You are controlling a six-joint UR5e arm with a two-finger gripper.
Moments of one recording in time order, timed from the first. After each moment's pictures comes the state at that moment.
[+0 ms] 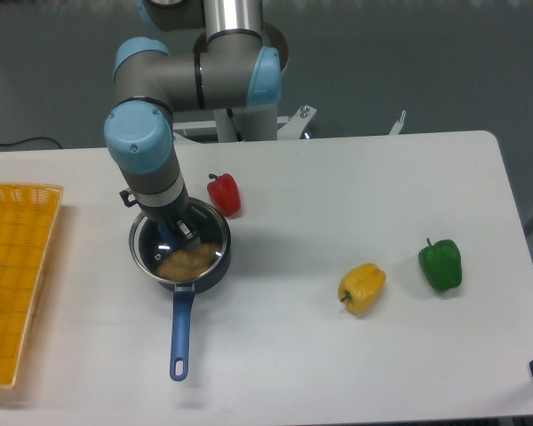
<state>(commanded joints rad) 2.14 -1.83 -1.67 -1.25 1.56 0.99</state>
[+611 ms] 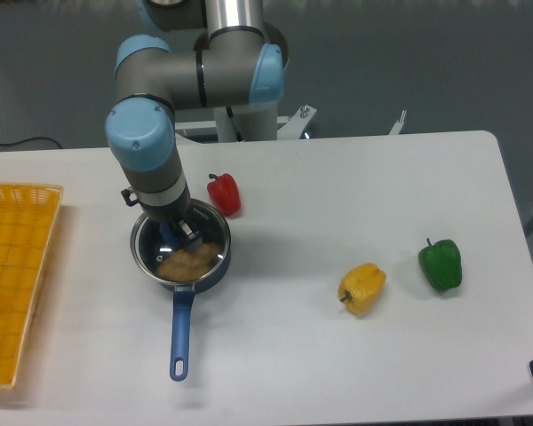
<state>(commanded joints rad) 2.17 -1.83 -1.65 -1.25 1.56 1.04</state>
